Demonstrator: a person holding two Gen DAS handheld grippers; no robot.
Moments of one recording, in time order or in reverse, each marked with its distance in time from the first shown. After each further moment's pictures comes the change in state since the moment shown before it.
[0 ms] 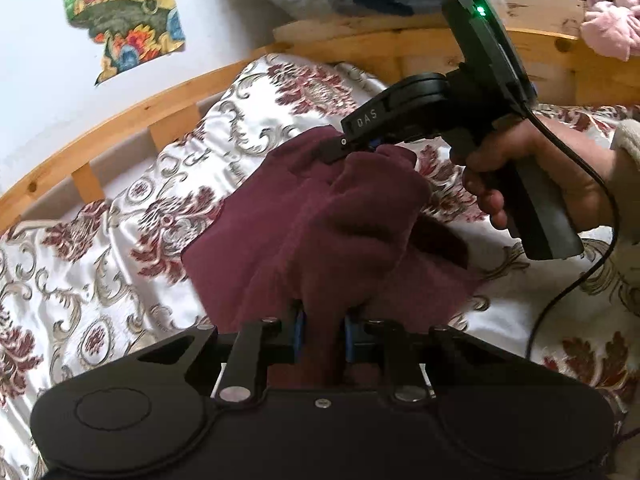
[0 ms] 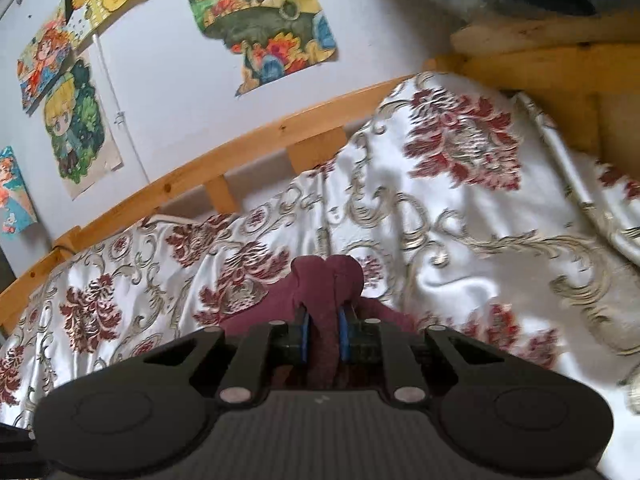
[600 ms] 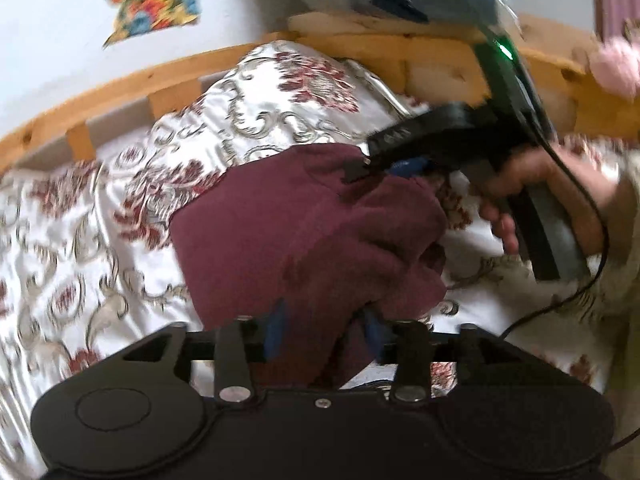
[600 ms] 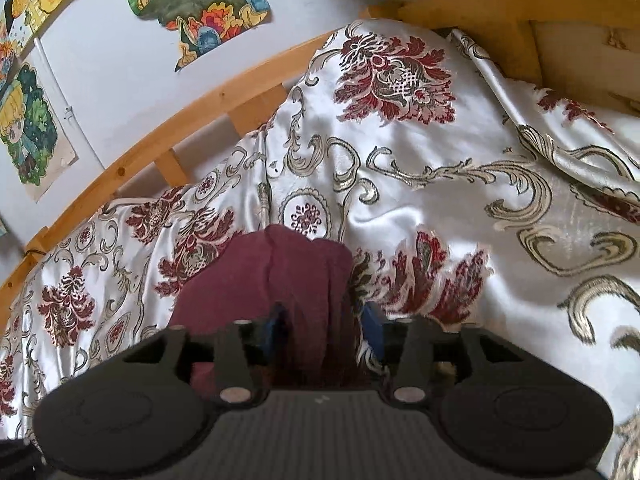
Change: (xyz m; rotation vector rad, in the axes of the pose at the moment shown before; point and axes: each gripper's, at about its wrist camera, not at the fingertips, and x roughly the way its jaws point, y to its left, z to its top) left arm -0.008 0.005 -0.011 -0.188 0.015 -0.071; right arm -0.004 -0.035 -0.017 0.125 0.134 -0.077
